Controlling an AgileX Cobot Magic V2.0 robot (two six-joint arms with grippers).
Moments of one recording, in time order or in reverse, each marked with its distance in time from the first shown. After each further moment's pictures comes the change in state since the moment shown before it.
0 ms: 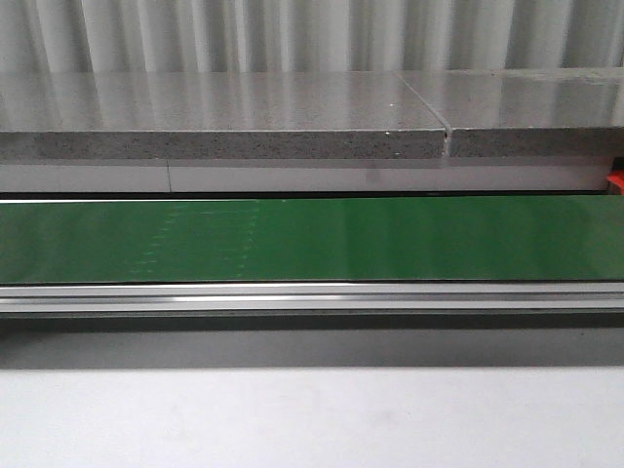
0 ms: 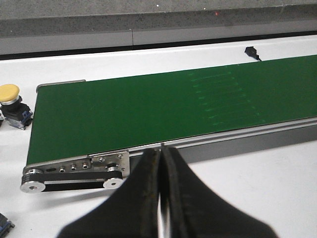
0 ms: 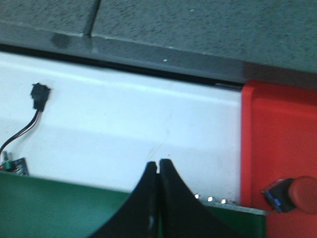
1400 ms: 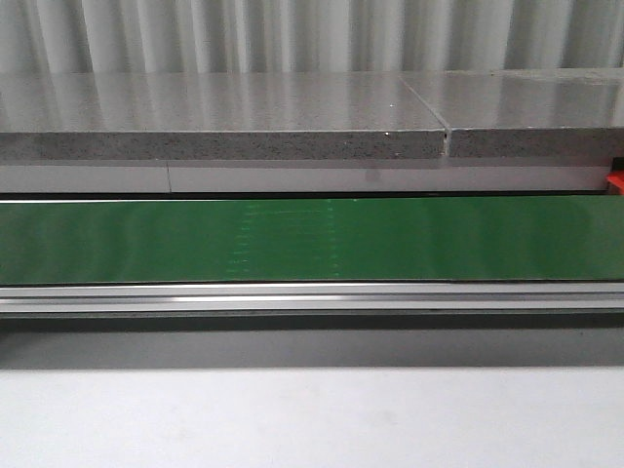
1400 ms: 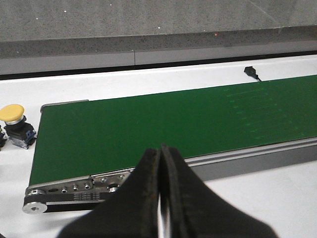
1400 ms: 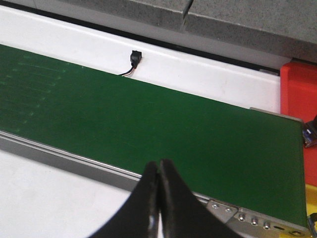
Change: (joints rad) left arm 0.000 0.000 0.002 0.000 -0.064 0.000; right arm 0.163 -0.968 0.760 0.028 -0.078 0.000
